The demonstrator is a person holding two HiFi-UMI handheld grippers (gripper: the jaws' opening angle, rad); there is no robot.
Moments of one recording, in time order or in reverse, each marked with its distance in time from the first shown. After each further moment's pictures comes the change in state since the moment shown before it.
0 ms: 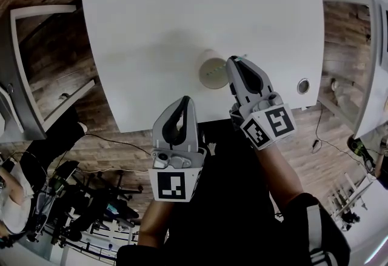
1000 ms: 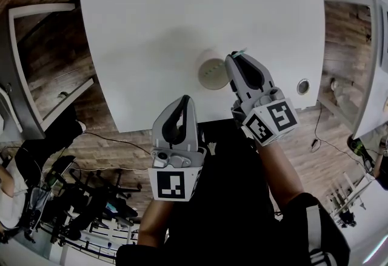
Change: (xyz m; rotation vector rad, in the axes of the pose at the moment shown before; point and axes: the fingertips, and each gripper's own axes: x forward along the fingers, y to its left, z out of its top) left arm 0.004 0.001 -0.004 -0.016 0.010 0.006; right arm 0.008 -0.005 -0.001 0.003 0.038 0.035
